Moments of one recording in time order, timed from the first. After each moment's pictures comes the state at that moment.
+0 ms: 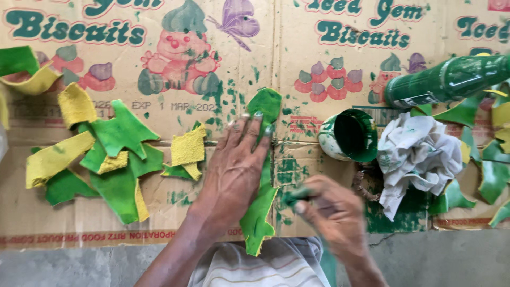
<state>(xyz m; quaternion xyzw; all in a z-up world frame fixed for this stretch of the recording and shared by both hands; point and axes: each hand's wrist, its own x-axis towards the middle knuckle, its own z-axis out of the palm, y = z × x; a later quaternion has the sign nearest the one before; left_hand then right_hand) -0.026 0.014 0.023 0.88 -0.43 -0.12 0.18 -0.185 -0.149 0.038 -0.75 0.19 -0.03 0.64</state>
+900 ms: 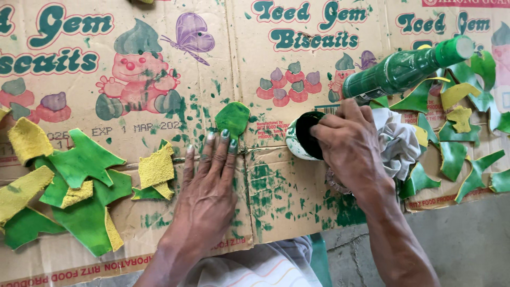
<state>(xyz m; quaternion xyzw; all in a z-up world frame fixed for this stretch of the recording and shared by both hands) -0.047 0.025 0.006 0.87 -0.44 -0.11 0.18 -0.122 -0.250 0.057 -1.00 0.04 -0.07 0.03</state>
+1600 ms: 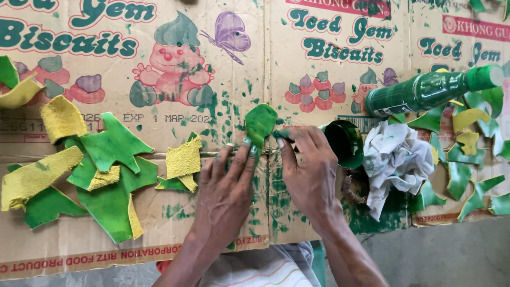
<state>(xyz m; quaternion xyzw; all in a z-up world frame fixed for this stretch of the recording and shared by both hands) -0.053 0.038 0.004 0.89 -0.39 -0.02 0.22 -0.086 -0.132 0.045 -0.94 0.15 -0.17 0.26</state>
